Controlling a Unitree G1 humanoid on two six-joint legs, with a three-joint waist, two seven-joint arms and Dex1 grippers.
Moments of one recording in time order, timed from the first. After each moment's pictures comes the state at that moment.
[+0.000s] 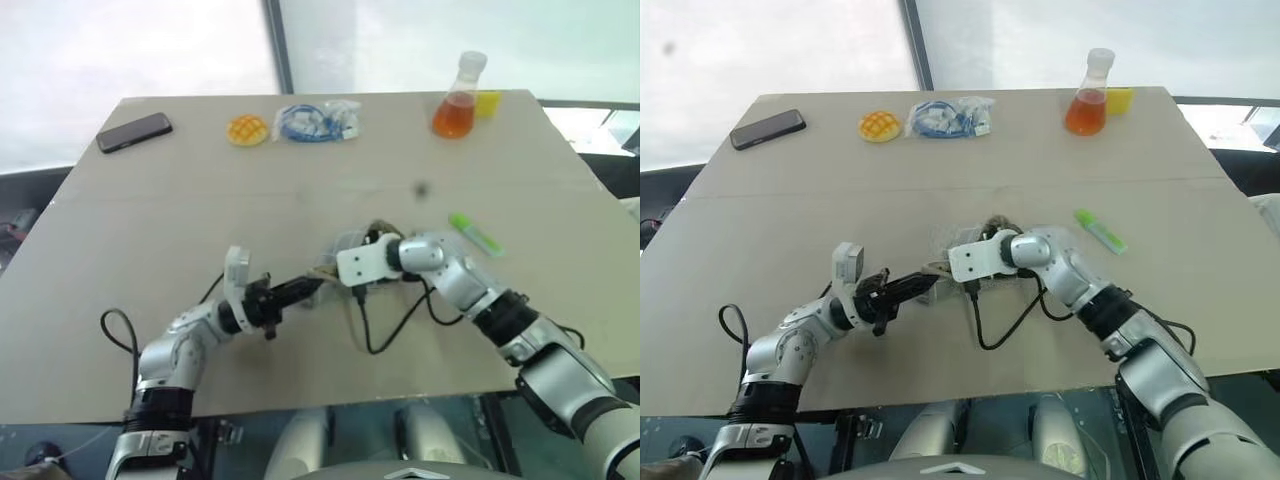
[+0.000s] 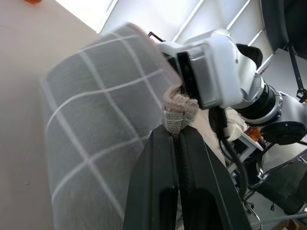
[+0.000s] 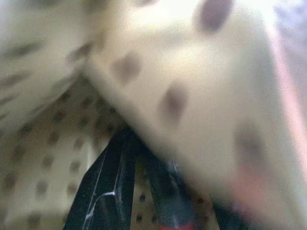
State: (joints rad) left arm -0.17 0.44 0.11 0.12 -0.70 0.47 -1.28; right arm -0.79 -0.29 0.61 0.36 -0.43 -0.05 0.83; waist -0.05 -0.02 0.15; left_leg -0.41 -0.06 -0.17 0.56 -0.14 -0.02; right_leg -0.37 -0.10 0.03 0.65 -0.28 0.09
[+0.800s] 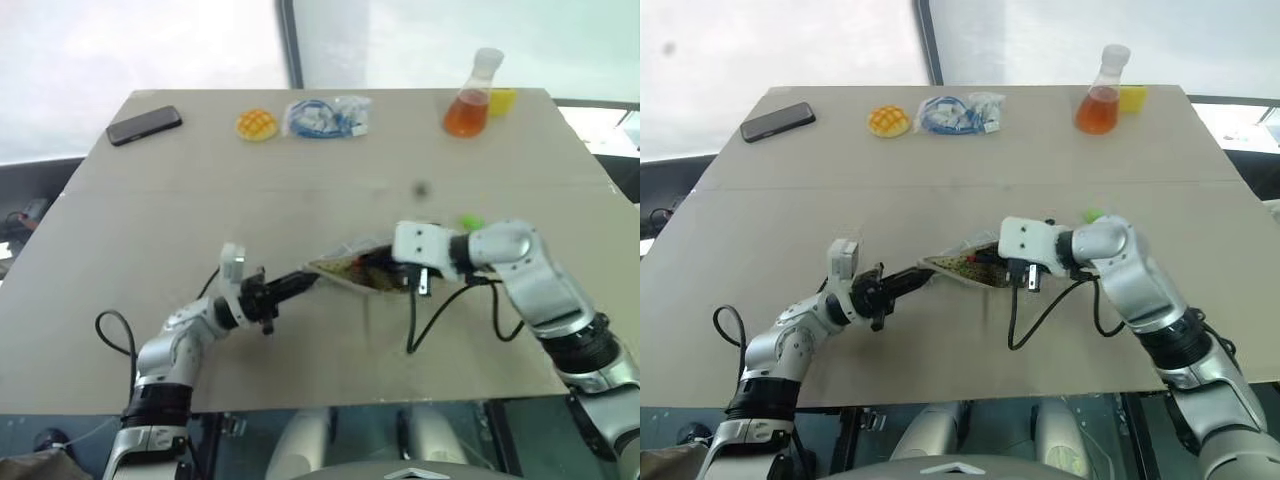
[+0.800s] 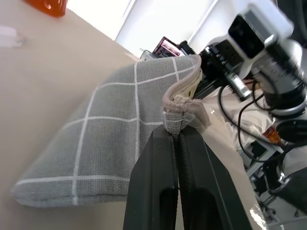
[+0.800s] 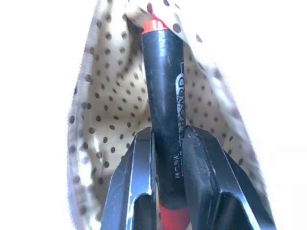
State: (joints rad) left arm -0.22 0.45 0.12 0.18 -0.66 0.37 -1.28; right arm -0.59 -0.55 0.31 -0.36 -0.06 0.72 1.16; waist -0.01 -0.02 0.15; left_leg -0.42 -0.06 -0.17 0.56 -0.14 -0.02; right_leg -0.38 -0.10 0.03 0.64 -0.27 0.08
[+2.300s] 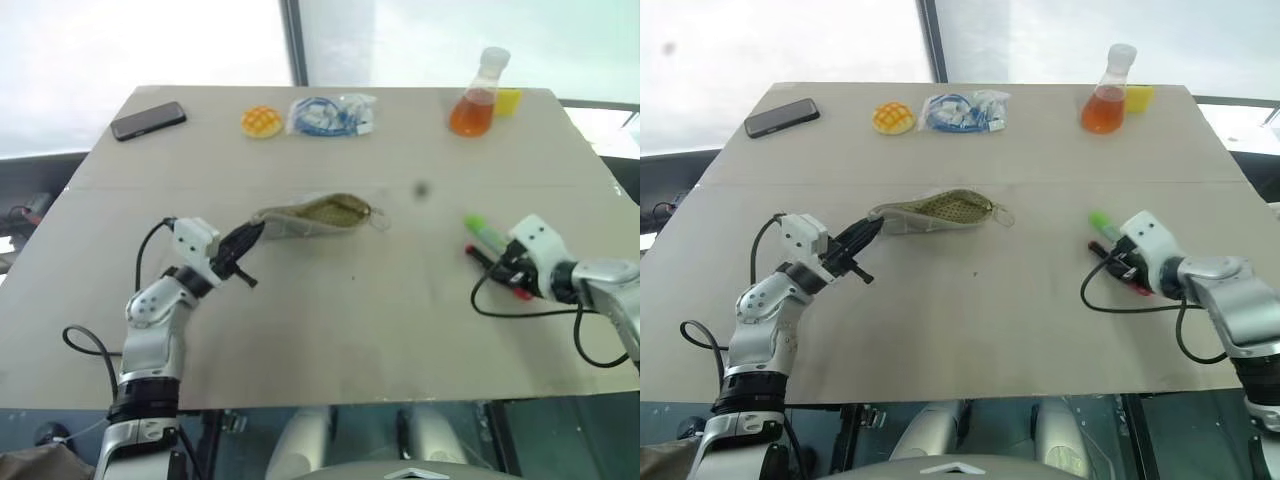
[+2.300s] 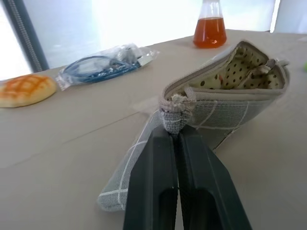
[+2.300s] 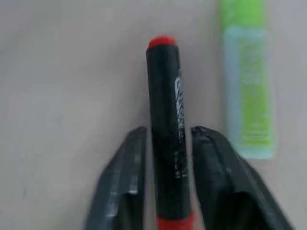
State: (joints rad) left arm -0.24 0.50 0.23 0.26 -0.32 -0.19 -0.81; right arm -0.30 -0.84 0.05 -0.19 0.24 0.89 0.71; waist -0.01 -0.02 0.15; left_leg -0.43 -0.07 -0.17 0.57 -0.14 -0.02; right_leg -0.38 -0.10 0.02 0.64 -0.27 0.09
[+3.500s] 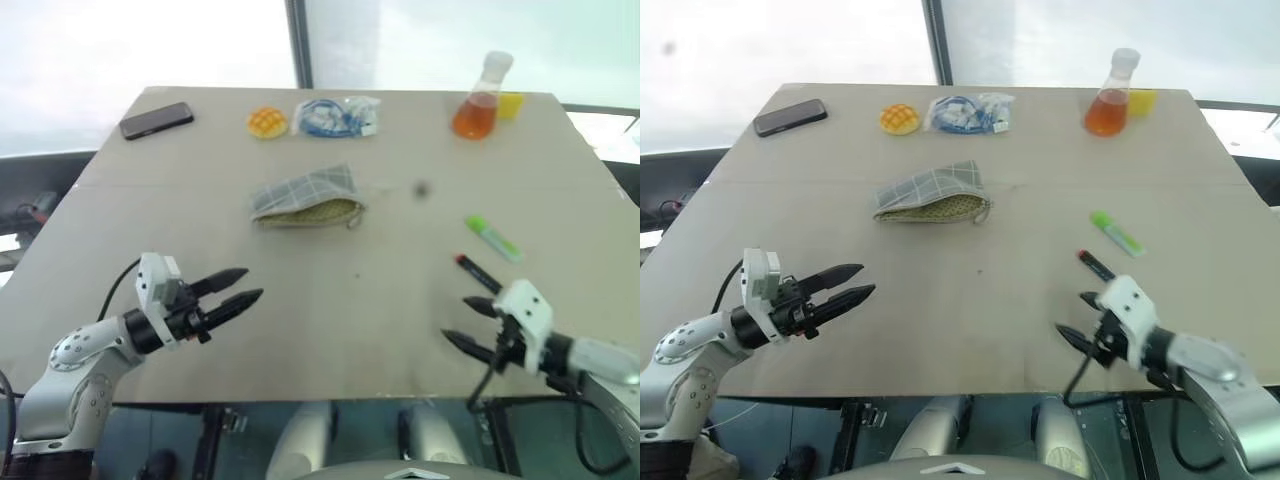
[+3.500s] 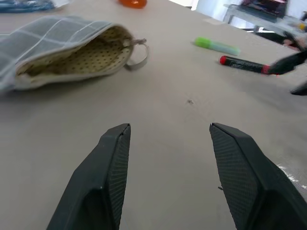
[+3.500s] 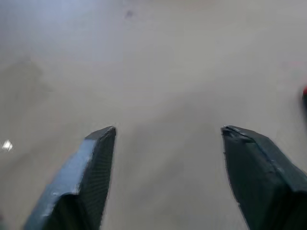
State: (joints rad) left arm 0.15 0.74 0.32 -0.21 -0.71 0.31 -1.01; right arm 0.32 -0.69 -0.15 -0.65 0.40 0.59 0.74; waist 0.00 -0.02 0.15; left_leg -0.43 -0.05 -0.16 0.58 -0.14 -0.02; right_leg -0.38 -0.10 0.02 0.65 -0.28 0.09
